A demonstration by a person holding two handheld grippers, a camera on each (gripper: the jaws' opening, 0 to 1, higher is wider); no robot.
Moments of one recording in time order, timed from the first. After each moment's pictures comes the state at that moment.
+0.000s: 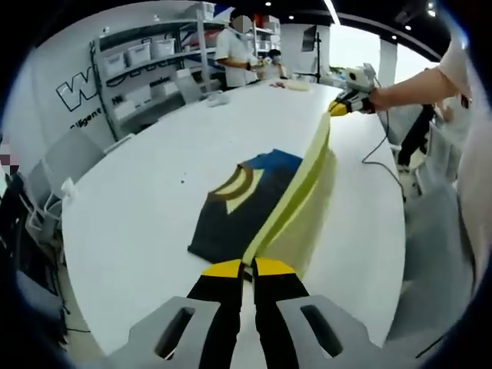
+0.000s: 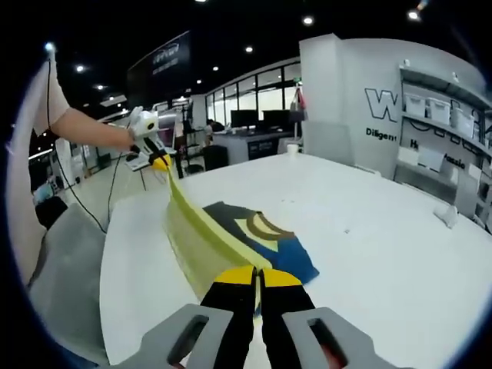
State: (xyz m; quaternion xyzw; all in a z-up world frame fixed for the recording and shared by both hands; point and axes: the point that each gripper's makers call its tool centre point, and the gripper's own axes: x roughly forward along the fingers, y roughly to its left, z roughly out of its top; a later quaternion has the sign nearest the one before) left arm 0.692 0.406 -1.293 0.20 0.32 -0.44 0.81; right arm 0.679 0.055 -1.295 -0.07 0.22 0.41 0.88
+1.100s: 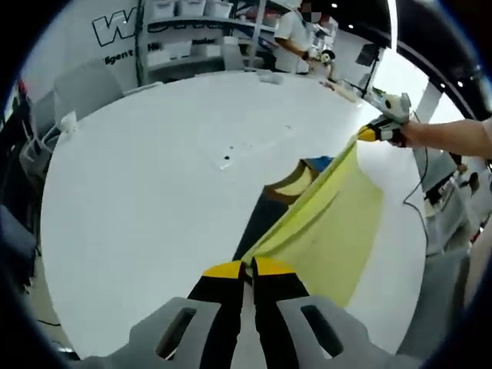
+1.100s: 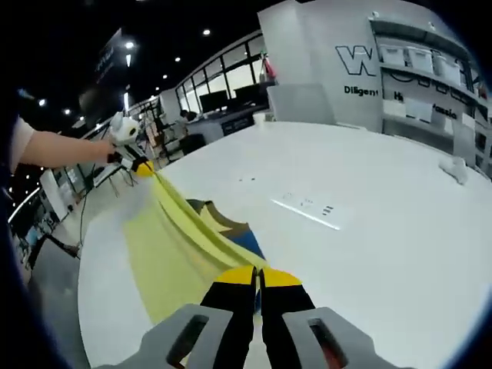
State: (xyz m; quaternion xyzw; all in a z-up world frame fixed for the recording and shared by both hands) left arm 0.810 0.411 -1.367 0.08 0.43 -0.37 0.82; right arm 0.800 0.053 -1.372 0.00 0.32 0.36 0.88
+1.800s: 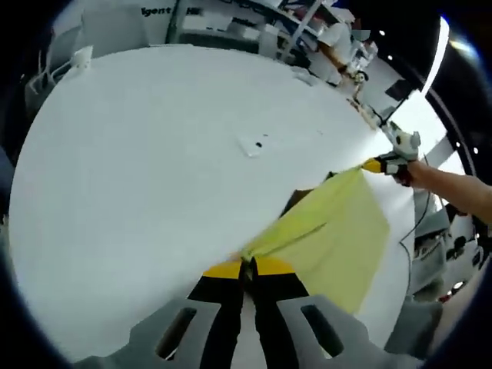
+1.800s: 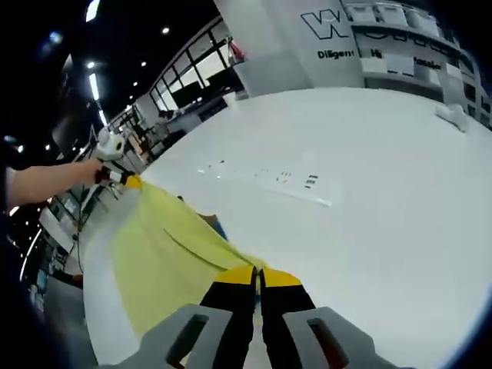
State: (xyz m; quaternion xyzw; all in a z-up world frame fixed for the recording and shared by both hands) left arm 0.849 0.413 -1.416 -0.03 0.51 -0.33 0.80; right arm 0.836 0.050 -1.427 0.05 0.41 0.32 0.86
